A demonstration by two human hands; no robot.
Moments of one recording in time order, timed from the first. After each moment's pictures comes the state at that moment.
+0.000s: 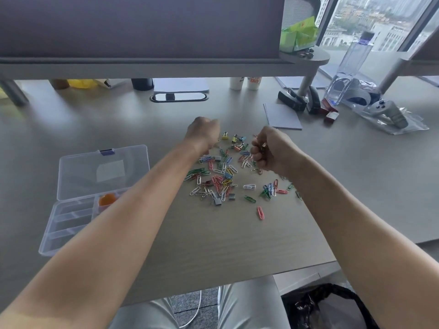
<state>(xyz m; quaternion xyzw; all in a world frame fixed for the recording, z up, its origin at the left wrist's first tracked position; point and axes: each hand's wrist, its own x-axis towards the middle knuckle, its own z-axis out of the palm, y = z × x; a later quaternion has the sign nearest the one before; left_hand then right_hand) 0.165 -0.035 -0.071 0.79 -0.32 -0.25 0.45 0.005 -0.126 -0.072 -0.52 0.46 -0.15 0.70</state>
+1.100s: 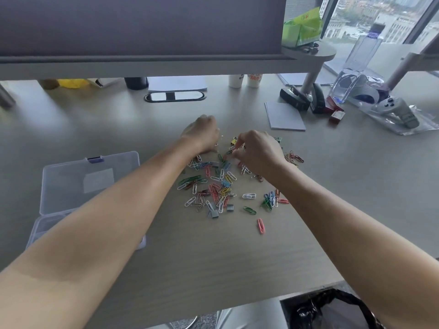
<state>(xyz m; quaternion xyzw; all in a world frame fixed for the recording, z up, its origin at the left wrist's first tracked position) 0.197 -0.080 -0.091 0.83 -0.52 -0.06 0.18 0.037 -0.143 -0.100 -0.92 0.35 -0.14 0.09</state>
